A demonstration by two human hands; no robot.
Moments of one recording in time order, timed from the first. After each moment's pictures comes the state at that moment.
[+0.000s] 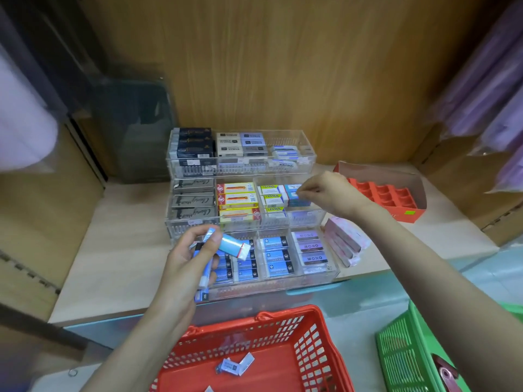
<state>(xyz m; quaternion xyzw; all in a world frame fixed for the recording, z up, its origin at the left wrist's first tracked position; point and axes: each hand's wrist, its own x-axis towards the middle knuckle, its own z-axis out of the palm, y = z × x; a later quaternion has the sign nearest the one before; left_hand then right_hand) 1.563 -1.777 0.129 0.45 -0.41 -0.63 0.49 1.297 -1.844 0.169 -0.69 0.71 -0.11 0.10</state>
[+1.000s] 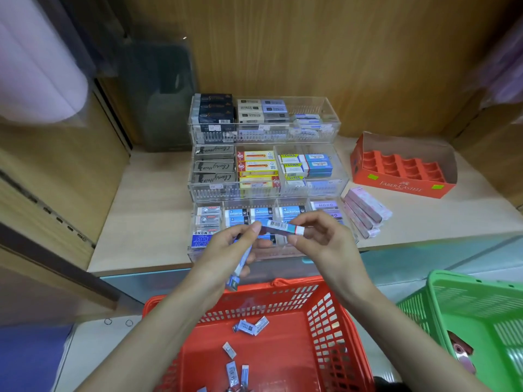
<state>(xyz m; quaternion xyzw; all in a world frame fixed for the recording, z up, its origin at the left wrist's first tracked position) 1.558 -1.753 0.117 0.49 -0.41 -0.69 0.33 1.398 -1.712 0.132 -0.46 0.57 -0.52 0.44</state>
